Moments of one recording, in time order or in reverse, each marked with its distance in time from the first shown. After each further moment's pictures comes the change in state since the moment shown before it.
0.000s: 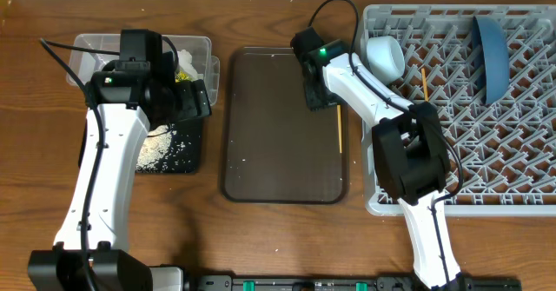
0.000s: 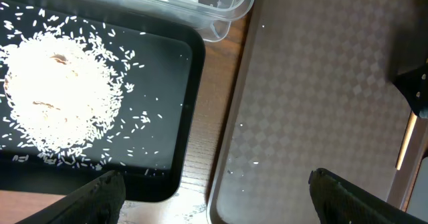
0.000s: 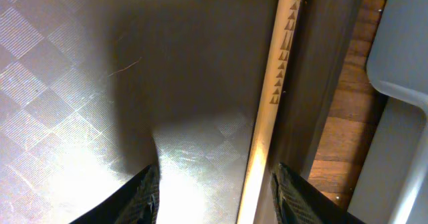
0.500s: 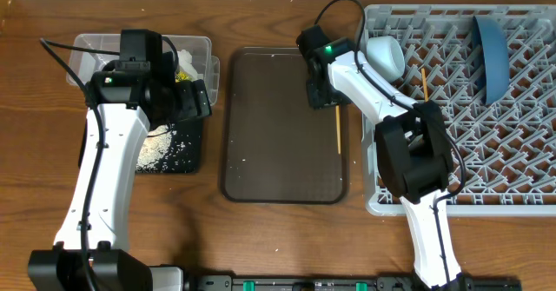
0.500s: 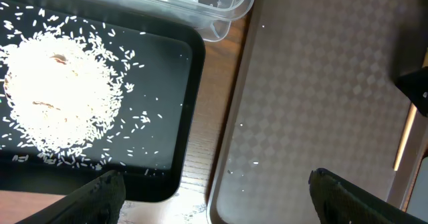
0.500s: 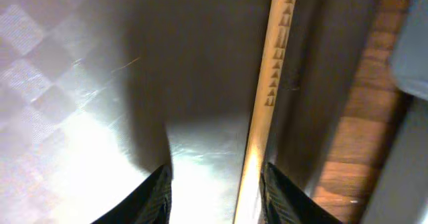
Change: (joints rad) left arm 0.000 0.000 0.000 0.000 0.000 0.000; right arm -0.021 0.000 -0.002 -0.002 -0.092 -0.002
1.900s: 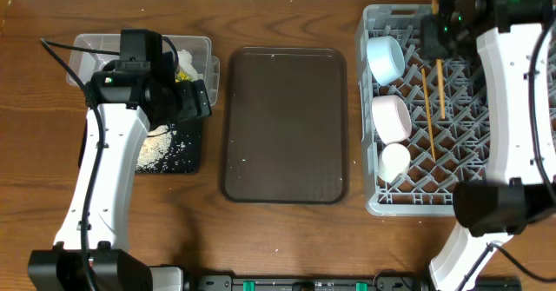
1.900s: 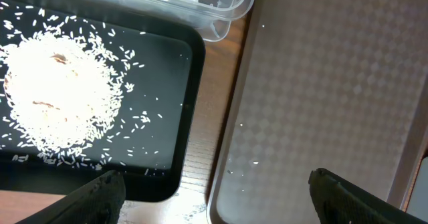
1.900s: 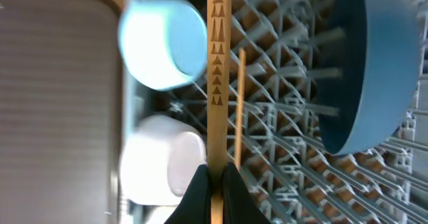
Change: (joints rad) left arm 0.000 0.000 0.000 0.000 0.000 0.000; right arm -0.384 -0.388 0.360 -0.478 -0.039 -0.338
